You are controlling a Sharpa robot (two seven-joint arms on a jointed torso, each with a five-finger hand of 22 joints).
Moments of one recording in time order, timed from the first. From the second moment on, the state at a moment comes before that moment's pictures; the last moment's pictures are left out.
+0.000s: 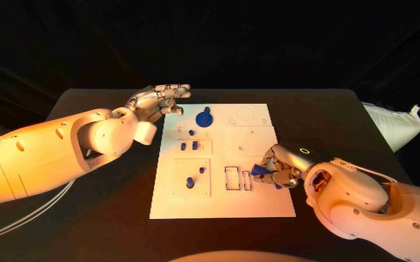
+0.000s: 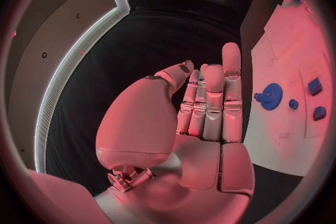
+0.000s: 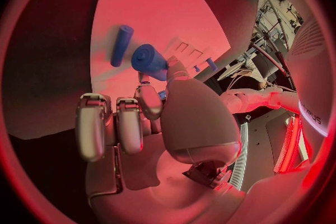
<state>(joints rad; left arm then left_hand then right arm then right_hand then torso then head) 1.21 -0.90 -0.04 1.52 0.16 -0.07 0.28 1.34 -0.11 0.46 -0.01 0.14 1.02 0.19 0.13 0.07 1.10 0.11 0.23 0.08 1.21 0.02 1.10 0.54 0.16 1.27 0.11 0.54 0.74 0.94 -1.06 0.01 1.97 -1.68 -0.32 -0.58 1.34 -0.05 -0.06 0.23 0.31 1.09 0.08 0.27 0.23 1.44 0.00 1.19 1.10 1.47 -0.09 1.52 1.31 0.05 1.47 0.02 1.46 1.31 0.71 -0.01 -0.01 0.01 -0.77</state>
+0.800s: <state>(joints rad) 1.21 -0.90 -0.04 1.52 0.16 -0.07 0.28 1.34 -0.11 0.46 -0.01 0.14 1.02 0.19 0.13 0.07 1.10 0.11 0.23 0.08 1.21 0.02 1.10 0.54 0.16 1.27 0.11 0.54 0.74 0.95 -0.96 0.01 1.95 -1.49 -0.35 -0.59 1.27 0.02 -0.06 0.29 0.34 1.10 0.09 0.25 0.23 1.44 0.00 1.19 1.13 1.47 -0.09 1.53 1.31 0.05 1.47 0.01 1.46 1.31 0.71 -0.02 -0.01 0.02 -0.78</state>
